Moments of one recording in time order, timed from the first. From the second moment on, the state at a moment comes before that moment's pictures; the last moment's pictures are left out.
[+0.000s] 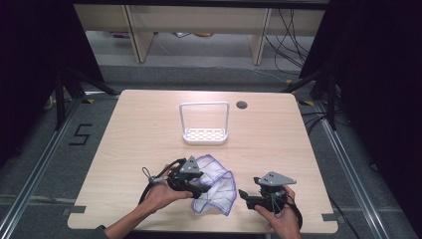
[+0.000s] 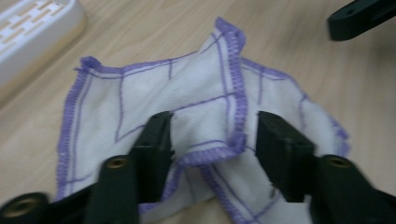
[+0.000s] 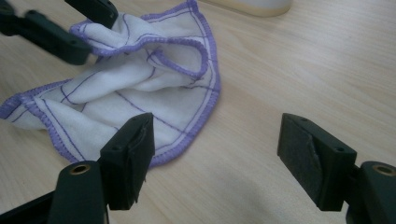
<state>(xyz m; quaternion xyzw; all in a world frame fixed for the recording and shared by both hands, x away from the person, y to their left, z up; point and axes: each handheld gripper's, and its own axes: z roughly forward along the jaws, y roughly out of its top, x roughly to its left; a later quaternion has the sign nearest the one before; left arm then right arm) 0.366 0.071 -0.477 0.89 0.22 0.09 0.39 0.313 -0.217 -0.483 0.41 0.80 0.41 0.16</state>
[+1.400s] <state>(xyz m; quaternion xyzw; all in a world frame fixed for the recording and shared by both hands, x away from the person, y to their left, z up) 0.335 0.193 -0.499 0.84 0.28 0.03 0.46 0.417 -0.143 -0.472 0.36 0.84 0.39 0.12</state>
